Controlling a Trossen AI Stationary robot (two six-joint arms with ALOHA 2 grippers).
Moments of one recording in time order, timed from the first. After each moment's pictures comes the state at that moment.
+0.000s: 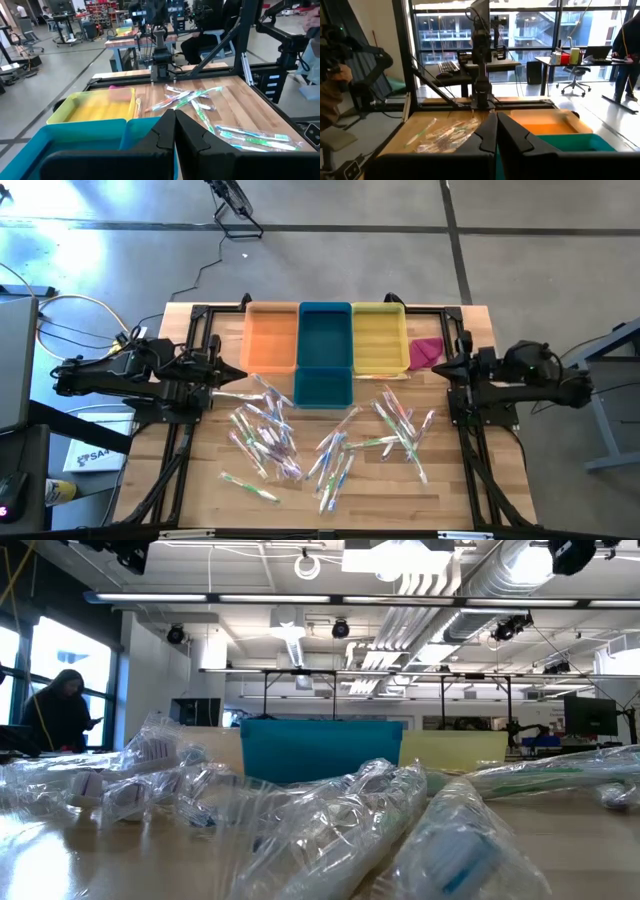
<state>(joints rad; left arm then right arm) 0.00 0.39 0.60 -0.29 -0.01 0.10 0.00 0.14 0.55 -0.36 0.00 0.03</state>
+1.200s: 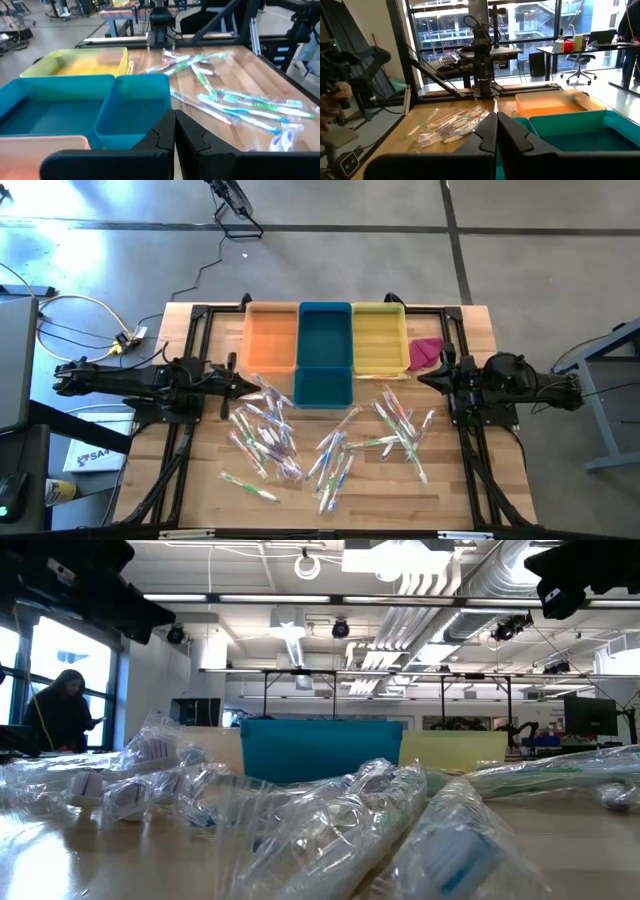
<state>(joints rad) 0.00 0.39 0.25 -0.02 -0.01 0.04 0.00 0.05 0.32 -0.23 0.00 0.10</state>
